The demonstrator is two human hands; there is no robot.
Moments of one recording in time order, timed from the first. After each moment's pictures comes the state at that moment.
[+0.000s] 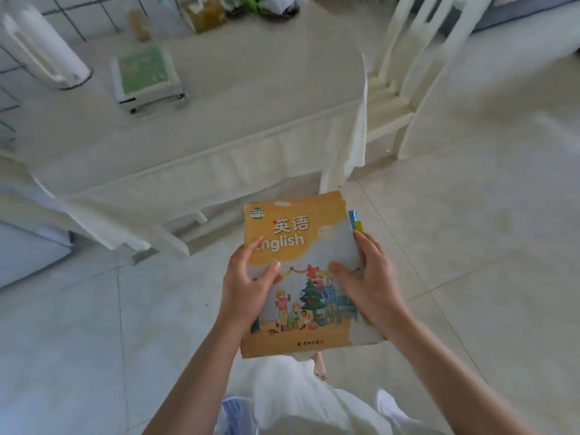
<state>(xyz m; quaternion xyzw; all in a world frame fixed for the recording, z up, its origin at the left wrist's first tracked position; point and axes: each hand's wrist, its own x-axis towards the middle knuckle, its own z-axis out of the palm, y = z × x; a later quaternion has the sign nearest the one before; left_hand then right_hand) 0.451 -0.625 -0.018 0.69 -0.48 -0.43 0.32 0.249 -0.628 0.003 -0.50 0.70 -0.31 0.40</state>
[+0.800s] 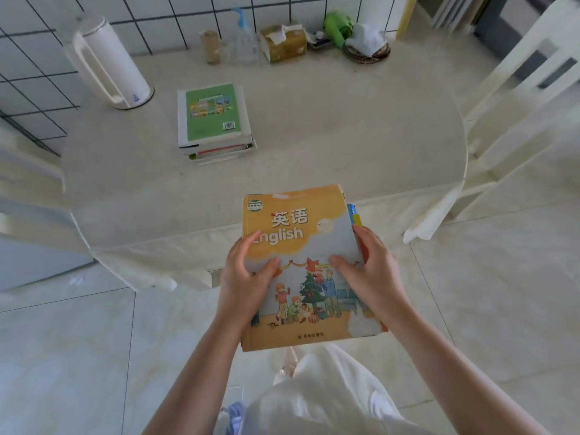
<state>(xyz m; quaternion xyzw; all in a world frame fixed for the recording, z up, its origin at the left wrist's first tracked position) 0.608 -0.887 -0.024 0.72 -0.41 -0.41 0.39 0.403 -0.928 0.010 -0.60 0.64 -0.29 0.39</state>
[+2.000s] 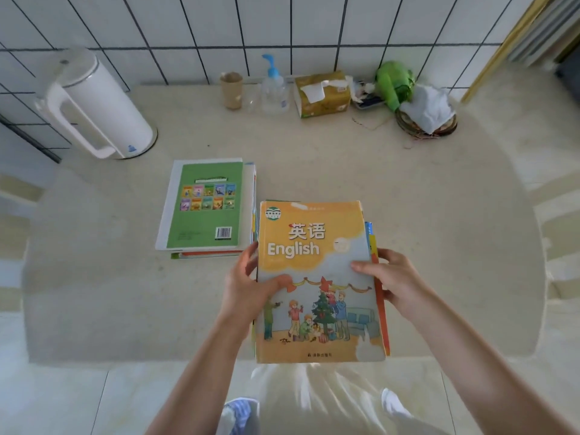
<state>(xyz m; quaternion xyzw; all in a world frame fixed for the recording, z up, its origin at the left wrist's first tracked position) 0.651 -1.219 -0.034 0.72 -0.19 -0.51 0.43 0.431 -1.326 -0.016 -0.37 0.67 -0.14 0.63</state>
